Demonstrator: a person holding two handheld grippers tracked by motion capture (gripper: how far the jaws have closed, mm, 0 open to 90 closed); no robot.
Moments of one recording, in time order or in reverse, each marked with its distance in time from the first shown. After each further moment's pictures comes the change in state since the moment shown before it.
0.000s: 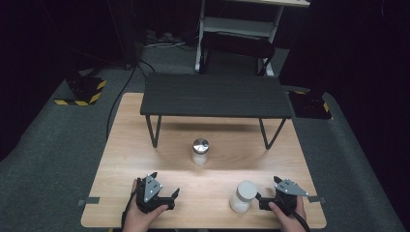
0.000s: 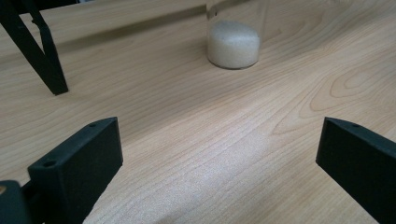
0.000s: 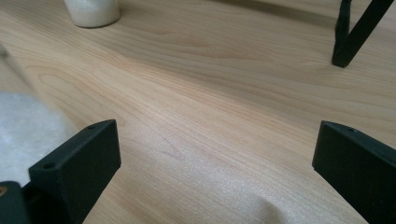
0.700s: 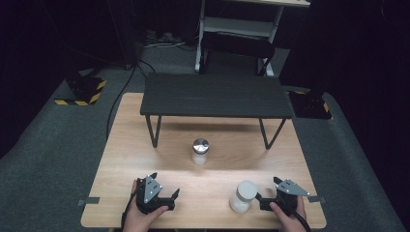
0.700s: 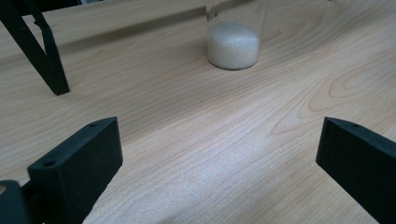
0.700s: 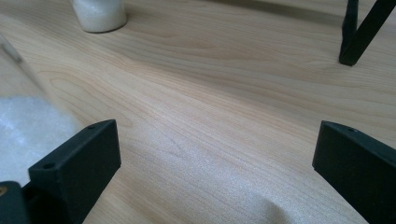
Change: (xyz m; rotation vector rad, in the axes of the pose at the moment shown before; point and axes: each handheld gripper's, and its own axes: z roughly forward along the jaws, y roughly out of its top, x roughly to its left) left arm -0.002 -0.002 -0.002 -0.009 0.008 -0.004; right arm -0.005 -0.002 -0.001 -0.007 0.028 0.019
